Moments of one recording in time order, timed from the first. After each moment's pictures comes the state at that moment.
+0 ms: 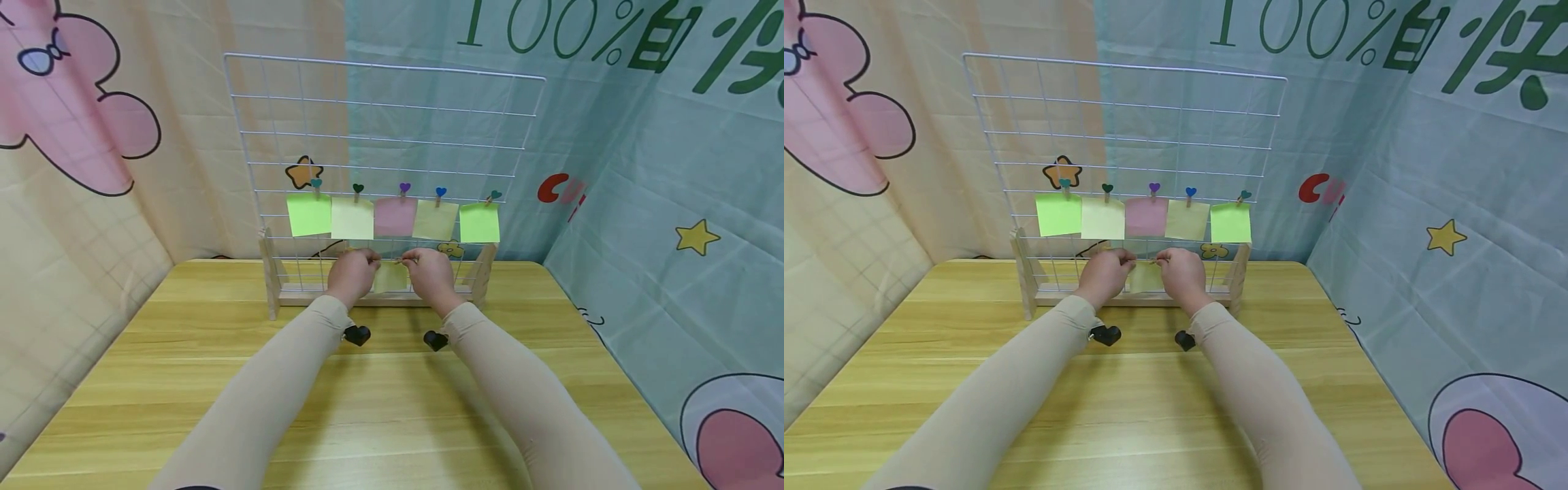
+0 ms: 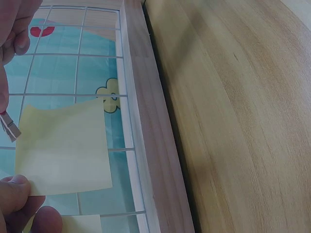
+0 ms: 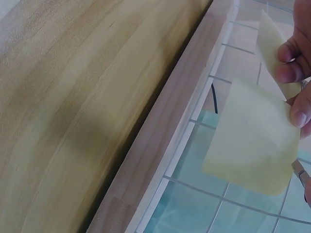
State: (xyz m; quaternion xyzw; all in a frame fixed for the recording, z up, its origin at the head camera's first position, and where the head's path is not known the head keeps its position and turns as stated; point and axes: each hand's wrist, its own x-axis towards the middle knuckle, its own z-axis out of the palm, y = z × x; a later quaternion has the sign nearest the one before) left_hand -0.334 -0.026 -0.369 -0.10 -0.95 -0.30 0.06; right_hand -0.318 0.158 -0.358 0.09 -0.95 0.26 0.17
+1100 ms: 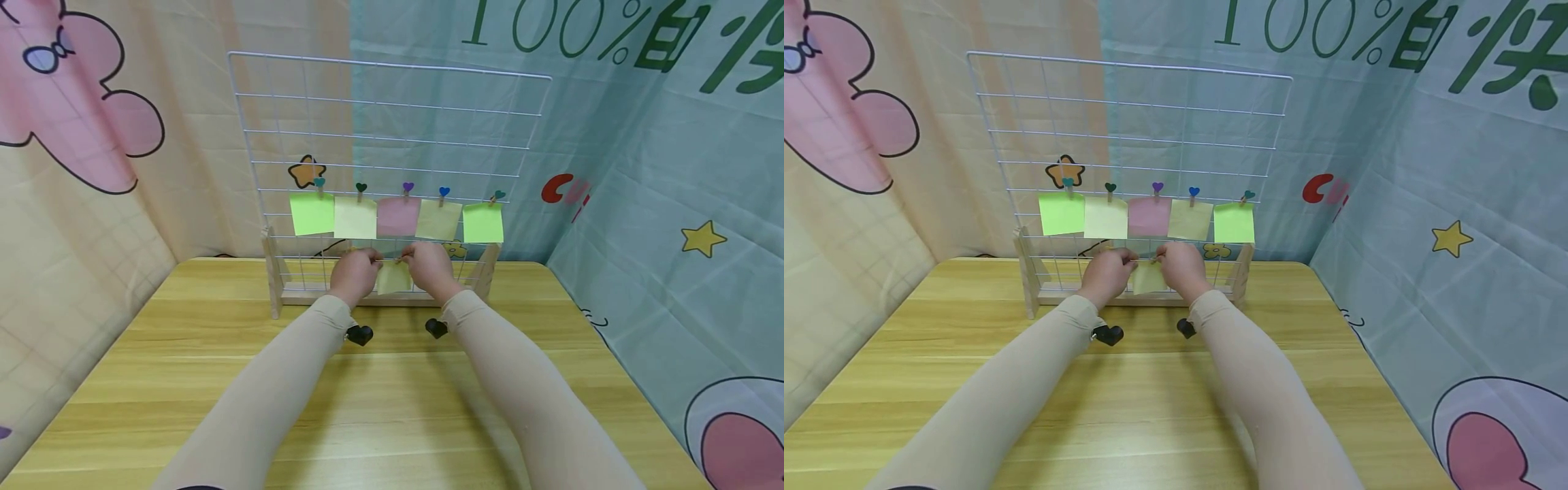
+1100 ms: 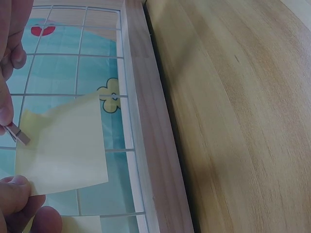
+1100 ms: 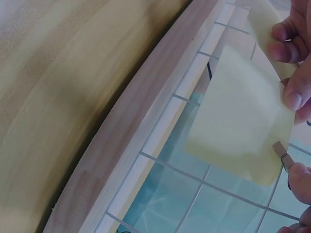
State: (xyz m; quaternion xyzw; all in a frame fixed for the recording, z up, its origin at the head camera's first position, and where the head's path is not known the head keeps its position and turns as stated) left_hand -0.334 -0.026 -0.369 -0.10 -0.94 -0.31 0.06; right_hand -0.335 0.154 -0.344 0.12 -0.97 0.18 0.10
